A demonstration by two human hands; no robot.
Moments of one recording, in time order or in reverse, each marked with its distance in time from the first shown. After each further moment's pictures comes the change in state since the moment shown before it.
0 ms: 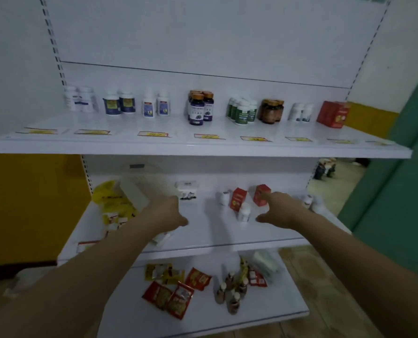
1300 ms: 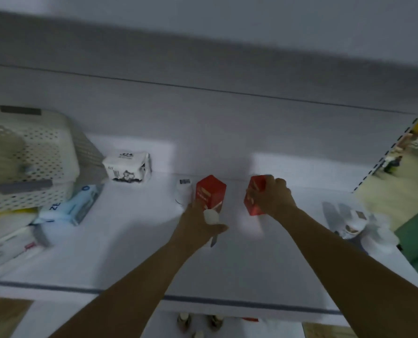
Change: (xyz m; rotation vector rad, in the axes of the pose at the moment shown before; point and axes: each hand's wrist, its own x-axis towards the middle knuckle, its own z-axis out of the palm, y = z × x) left_hand 0.365 0.160 0.293 -0.628 0.152 -0.133; right_hand 0.426 0.240 0.158 0.341 0.120 0.117
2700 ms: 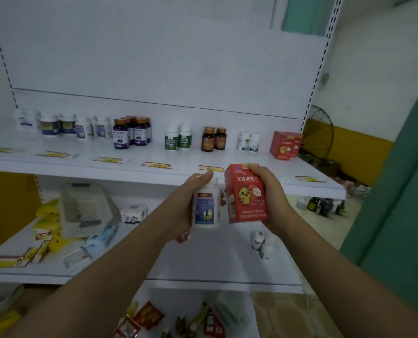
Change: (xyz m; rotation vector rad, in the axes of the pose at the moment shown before) left_hand -0.332 0.277 -0.125 -0.924 -0.377 0.258; right_hand -0.345 -0.025 -0.325 1.300 -0.264 -0.286
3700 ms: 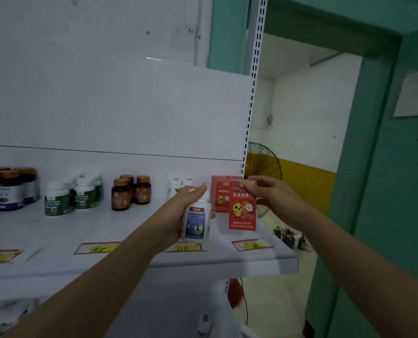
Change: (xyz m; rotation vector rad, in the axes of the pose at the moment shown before) left_hand 0.253 -0.007 0.114 0.088 -0.156 0.116; right_hand 0.150 -0.121 -0.228 -0.594 0.129 -0.210
